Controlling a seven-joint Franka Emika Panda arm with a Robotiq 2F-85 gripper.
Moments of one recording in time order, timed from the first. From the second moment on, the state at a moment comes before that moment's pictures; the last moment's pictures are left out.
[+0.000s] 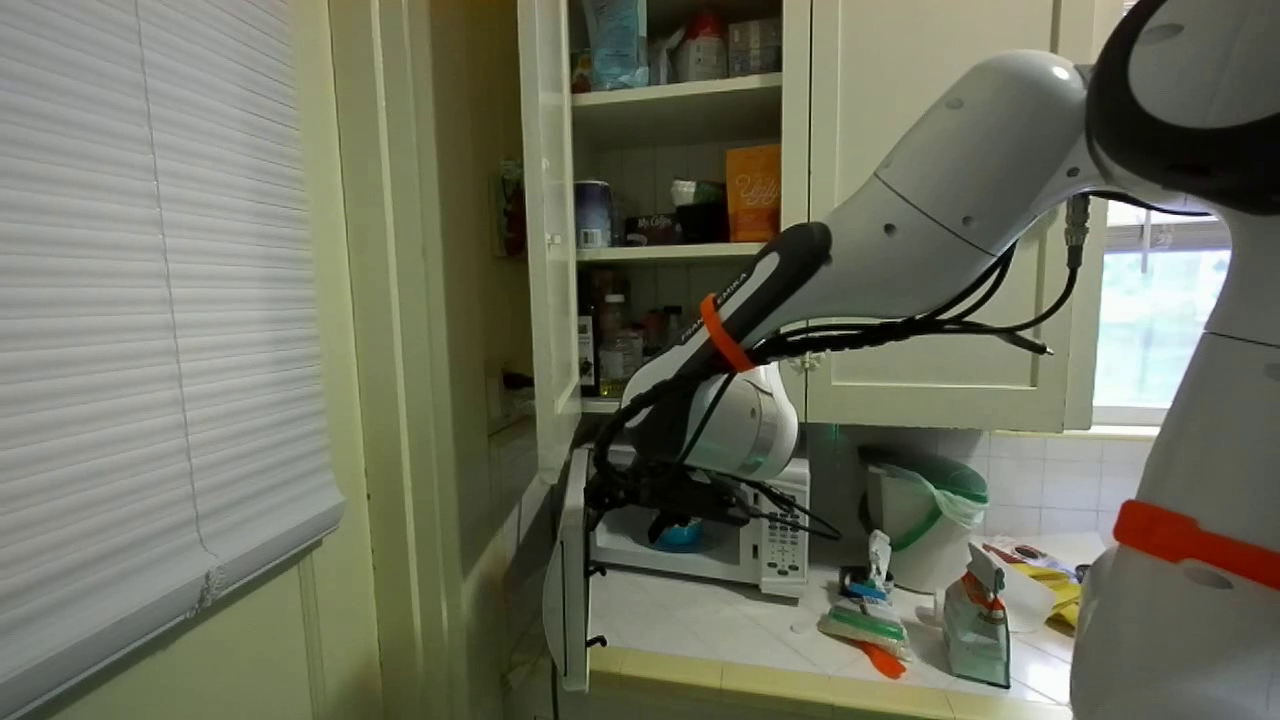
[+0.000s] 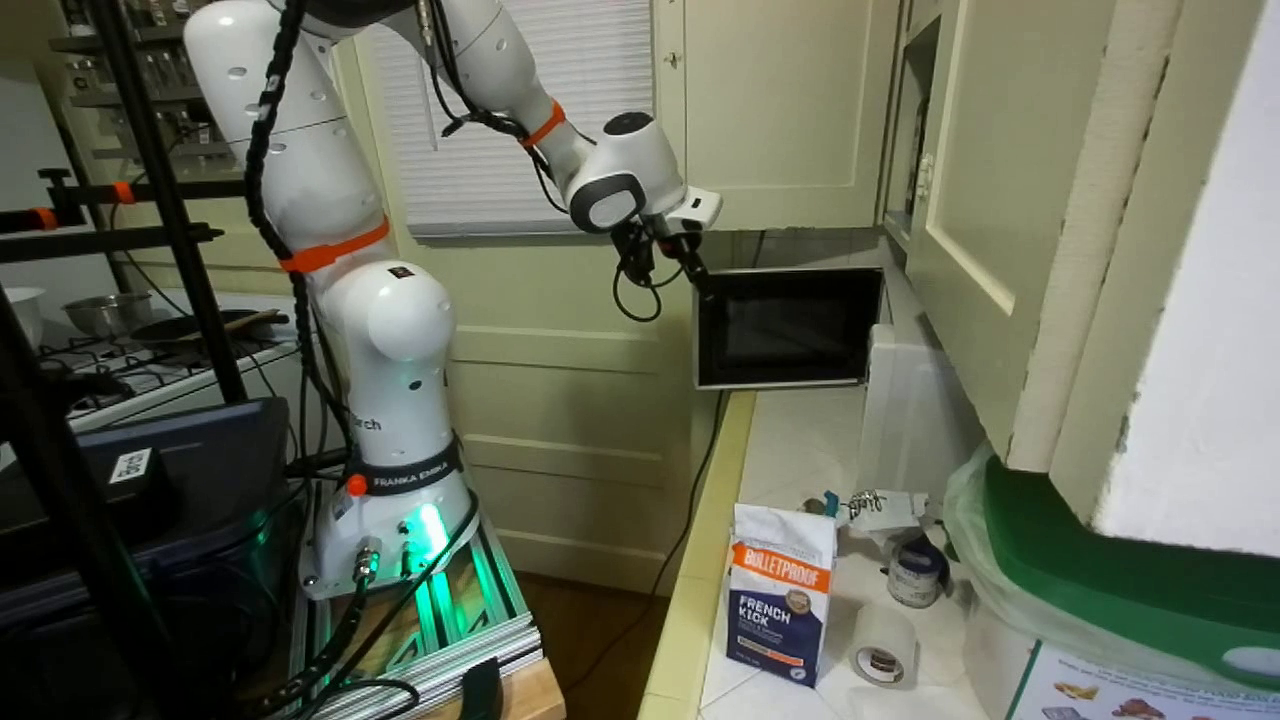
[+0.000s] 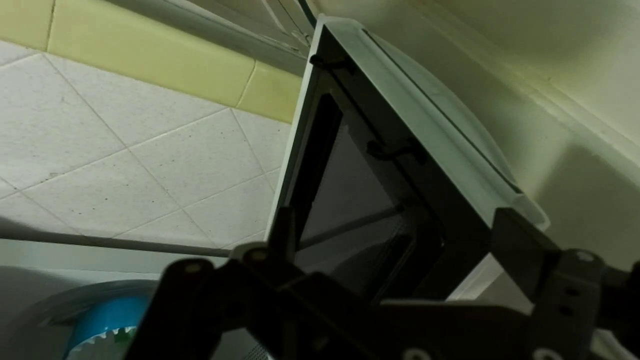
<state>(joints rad) 0.28 -0.25 -0.06 -2.65 0.50 2.99 0.01</state>
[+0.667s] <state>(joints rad) 0.12 -0.36 0.08 -2.74 0.18 2.73 0.13</state>
